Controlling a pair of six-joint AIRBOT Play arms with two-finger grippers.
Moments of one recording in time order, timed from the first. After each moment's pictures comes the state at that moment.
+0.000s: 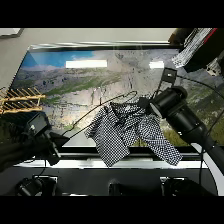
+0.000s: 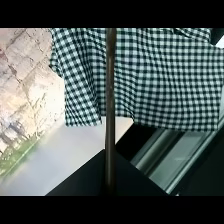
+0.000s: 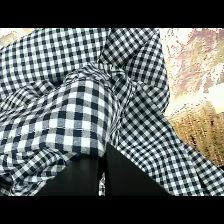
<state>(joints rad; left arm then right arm) -0.58 -0.46 0.75 1.36 -1.15 -1.21 0.58 -1.15 1.24 -1.98 1.33 2.55</state>
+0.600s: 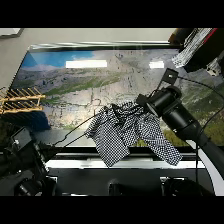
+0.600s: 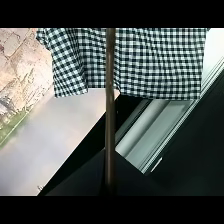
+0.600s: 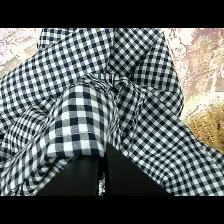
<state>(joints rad) -0.58 -0.31 0.75 1.36 -1.32 -1.24 0.58 -1.19 1.24 -2.00 1.28 2.71</state>
